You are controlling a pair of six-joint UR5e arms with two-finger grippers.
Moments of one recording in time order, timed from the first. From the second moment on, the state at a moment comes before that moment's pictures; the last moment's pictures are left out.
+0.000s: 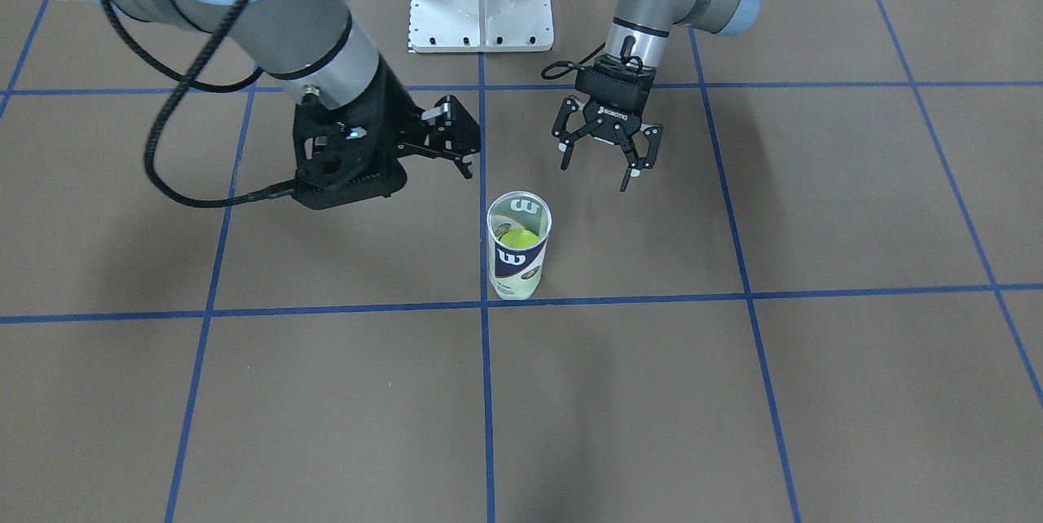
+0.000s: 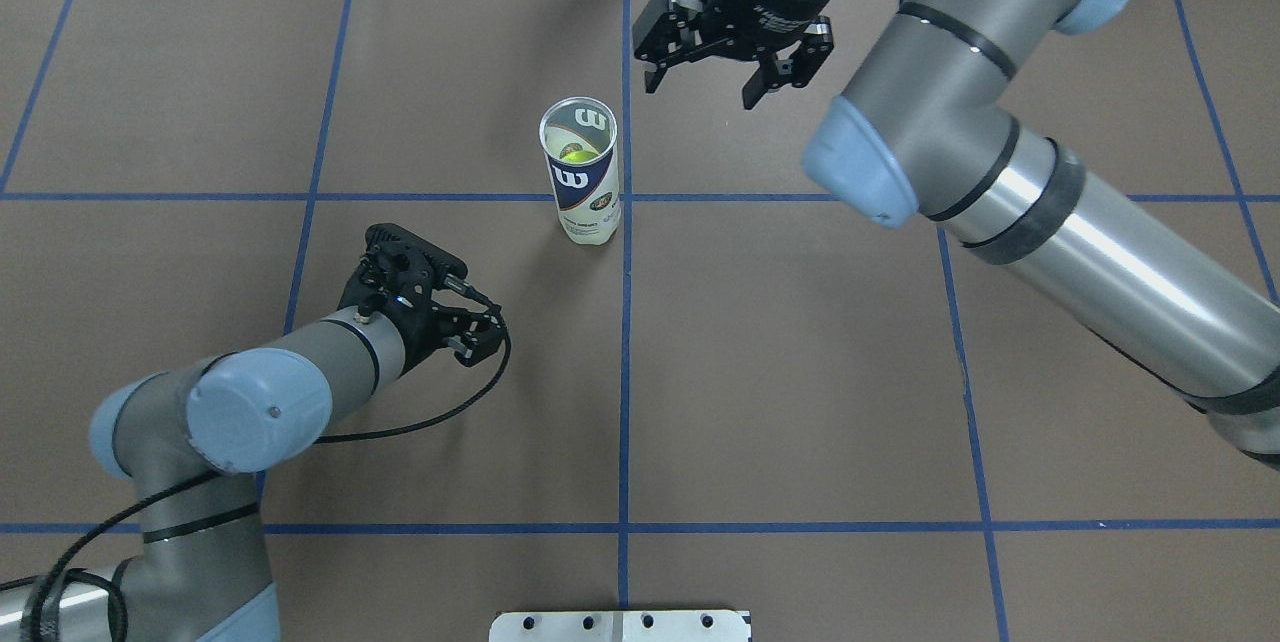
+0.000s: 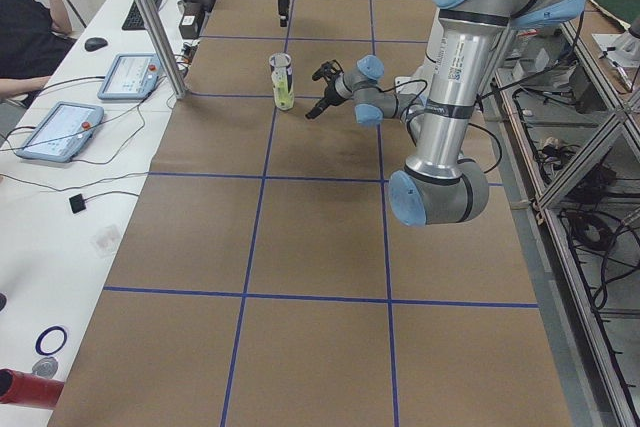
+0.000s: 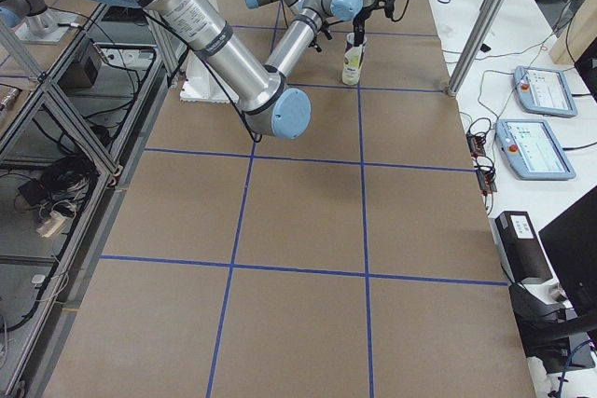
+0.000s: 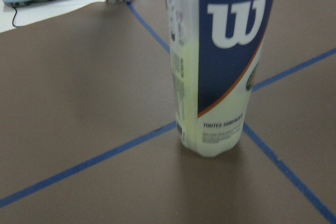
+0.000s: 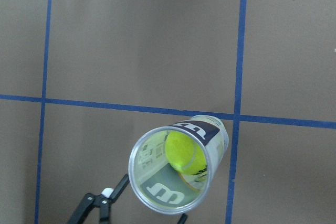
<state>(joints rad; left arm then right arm) -0.38 -1.85 -1.86 -2.11 -1.32 -0.78 0.90 -0.77 1.69 -1.58 2.32 1.04</state>
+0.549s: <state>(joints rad) -0.85 -1.83 -1.90 -1.75 -2.00 -0.71 1.06 -1.00 1.82 -1.58 2.40 0.85</state>
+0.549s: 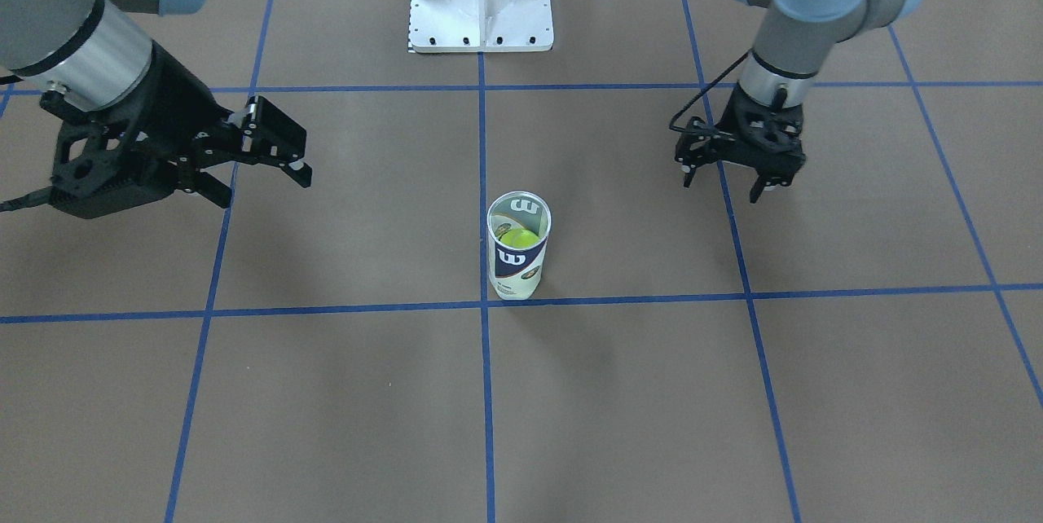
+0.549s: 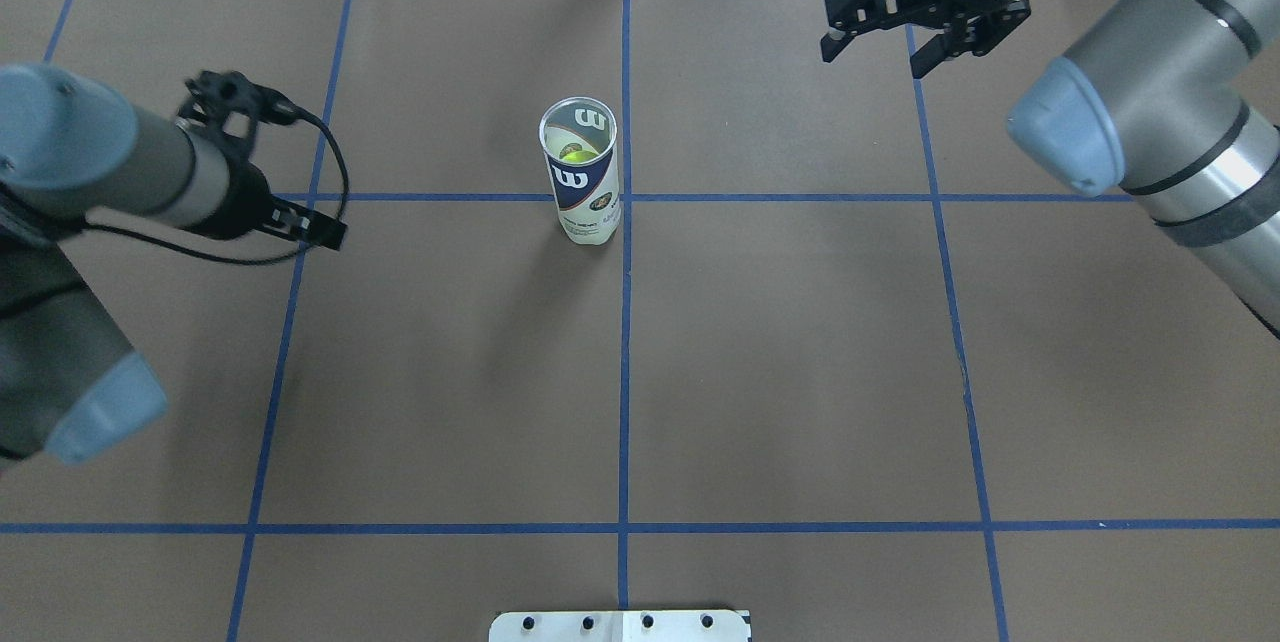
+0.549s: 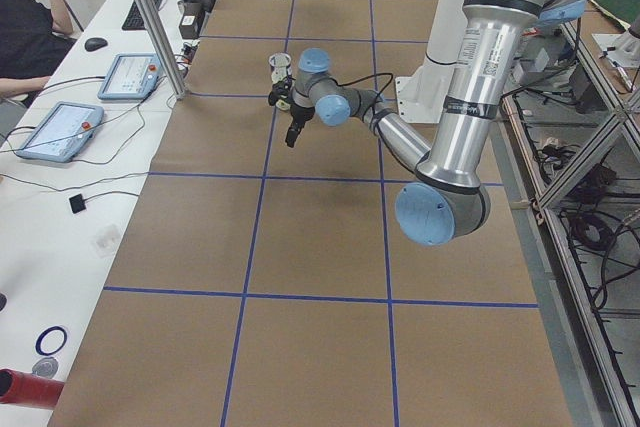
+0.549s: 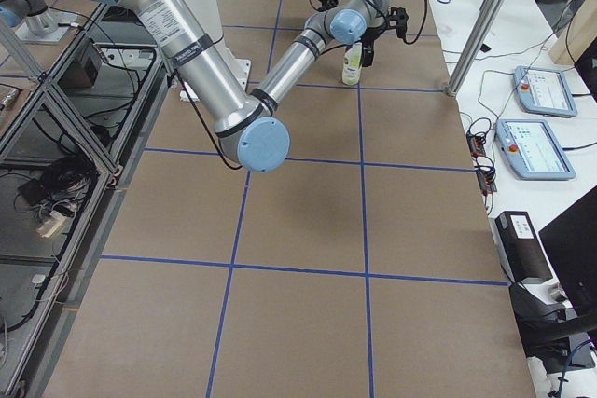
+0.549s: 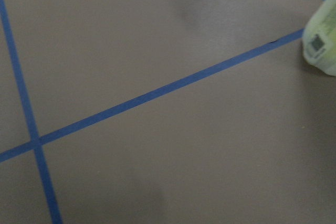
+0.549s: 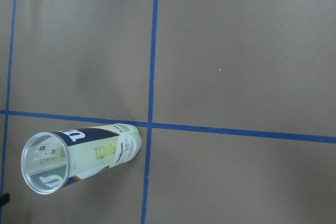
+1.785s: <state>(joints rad) -1.50 -1.84 -1.47 -1.48 -2.46 -0.09 1.43 -1.40 1.49 -1.58 2.32 -0.04</state>
